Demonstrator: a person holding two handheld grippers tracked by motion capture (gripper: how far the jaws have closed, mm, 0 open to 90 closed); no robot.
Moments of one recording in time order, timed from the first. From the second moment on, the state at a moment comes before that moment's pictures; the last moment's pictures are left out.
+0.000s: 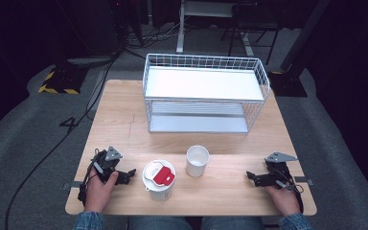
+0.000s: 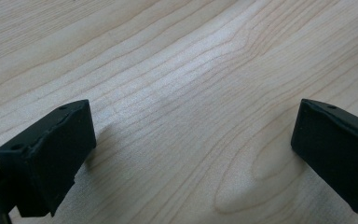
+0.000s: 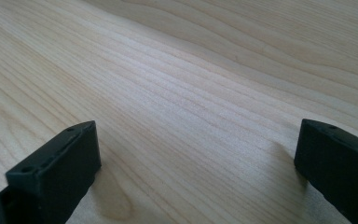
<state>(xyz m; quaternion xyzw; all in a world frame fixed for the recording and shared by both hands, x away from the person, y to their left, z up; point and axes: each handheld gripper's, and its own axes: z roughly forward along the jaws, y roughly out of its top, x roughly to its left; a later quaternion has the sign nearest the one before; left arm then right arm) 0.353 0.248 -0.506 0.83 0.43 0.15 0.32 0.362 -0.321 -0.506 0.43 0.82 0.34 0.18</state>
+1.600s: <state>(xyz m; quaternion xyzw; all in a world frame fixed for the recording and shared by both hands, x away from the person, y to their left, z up) 0.353 0.248 -0.506 0.83 0.42 0.15 0.32 0.353 -0.297 -0.455 0.37 0.83 0.39 0.17</state>
